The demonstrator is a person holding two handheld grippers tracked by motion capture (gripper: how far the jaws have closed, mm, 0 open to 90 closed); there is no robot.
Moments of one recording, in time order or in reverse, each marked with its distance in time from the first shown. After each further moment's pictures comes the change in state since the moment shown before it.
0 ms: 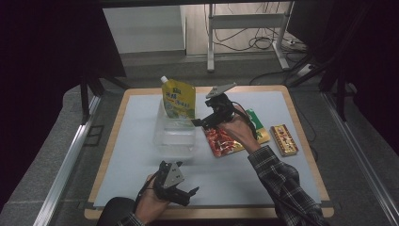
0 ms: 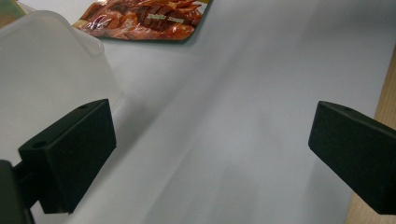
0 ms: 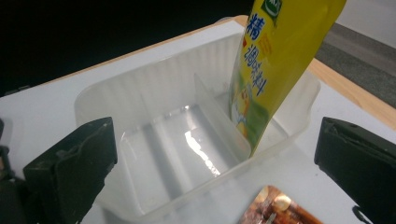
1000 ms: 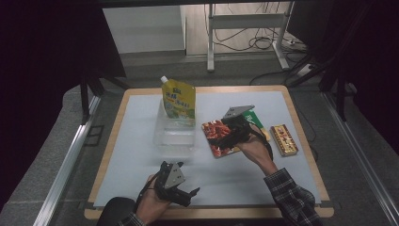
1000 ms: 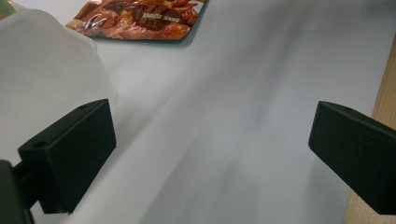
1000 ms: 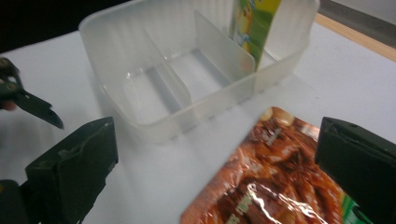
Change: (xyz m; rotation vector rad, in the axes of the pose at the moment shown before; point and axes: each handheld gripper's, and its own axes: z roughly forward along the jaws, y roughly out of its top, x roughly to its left) left arm -0.002 0.000 0.002 0.002 -0.009 0.005; right arm 0.015 -0.068 -0.032 0.040 -0.039 0.034
